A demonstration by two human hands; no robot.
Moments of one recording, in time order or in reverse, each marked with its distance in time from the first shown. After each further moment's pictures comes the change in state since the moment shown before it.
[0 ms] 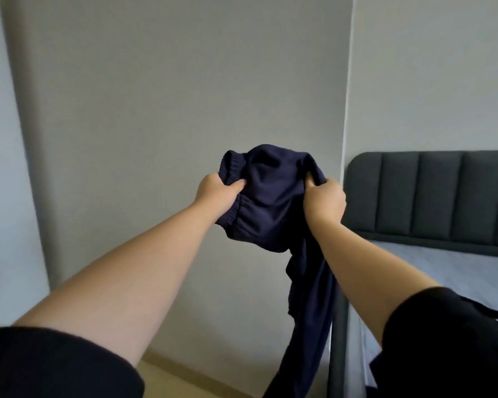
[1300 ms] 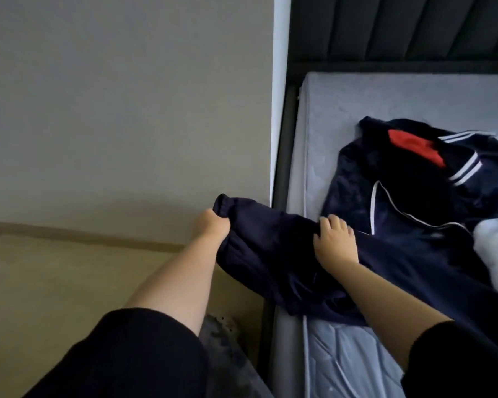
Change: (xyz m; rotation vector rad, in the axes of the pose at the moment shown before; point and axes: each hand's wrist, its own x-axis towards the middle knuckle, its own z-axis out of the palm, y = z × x) left_hand -0.143 -0.302 0.285 0.372 -0.459 -0.655; right_hand -0.112 0.444 -0.117 -1.143 -0.575 0.017
